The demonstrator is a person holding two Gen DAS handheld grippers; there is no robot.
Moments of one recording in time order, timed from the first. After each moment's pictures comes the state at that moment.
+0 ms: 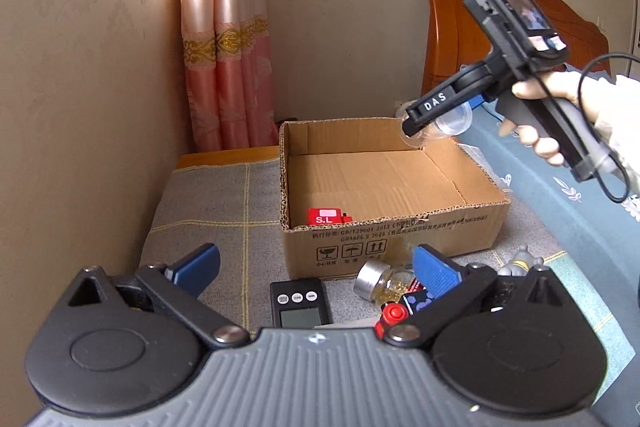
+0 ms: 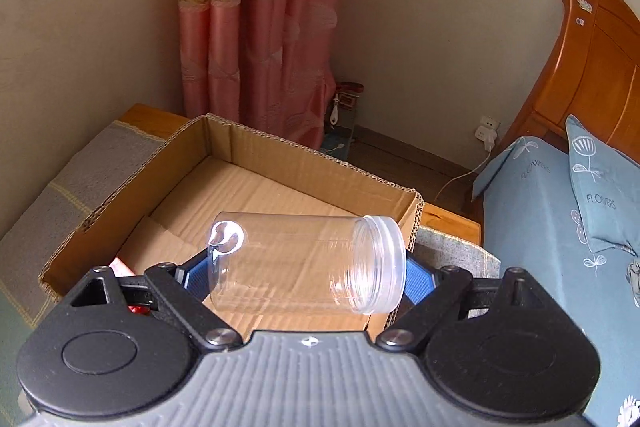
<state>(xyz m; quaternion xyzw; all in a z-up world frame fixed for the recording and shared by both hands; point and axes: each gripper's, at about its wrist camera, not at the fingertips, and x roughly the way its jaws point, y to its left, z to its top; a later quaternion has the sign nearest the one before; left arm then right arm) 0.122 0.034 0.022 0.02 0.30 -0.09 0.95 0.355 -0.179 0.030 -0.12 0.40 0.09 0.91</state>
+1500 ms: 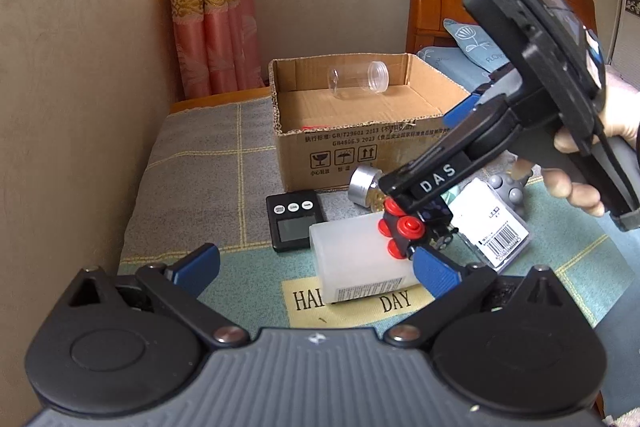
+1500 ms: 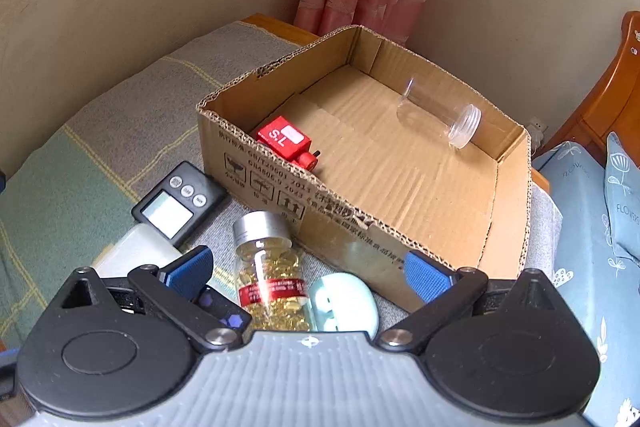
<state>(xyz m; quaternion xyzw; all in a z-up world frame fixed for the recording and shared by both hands) 0.077 0.042 -0.015 0.05 0.35 -0.11 0.93 0.223 -0.098 -0.024 -0.20 0.43 0.17 0.87</state>
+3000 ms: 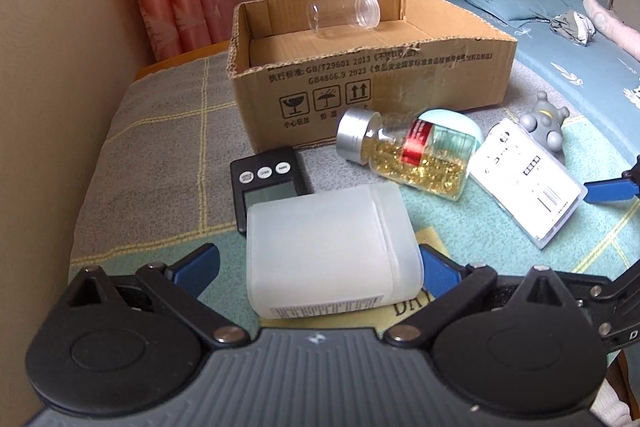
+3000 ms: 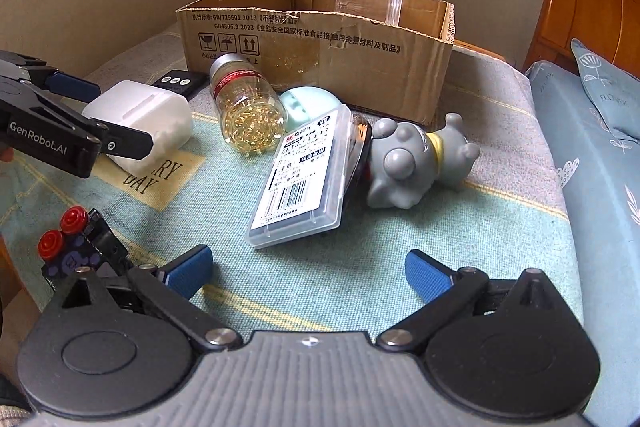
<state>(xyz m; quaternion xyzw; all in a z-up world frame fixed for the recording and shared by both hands) 0.124 0.015 -0.073 0.09 0.40 -0.11 0.90 0.097 -0.198 -0.093 -0.07 0.40 0.14 0.90</state>
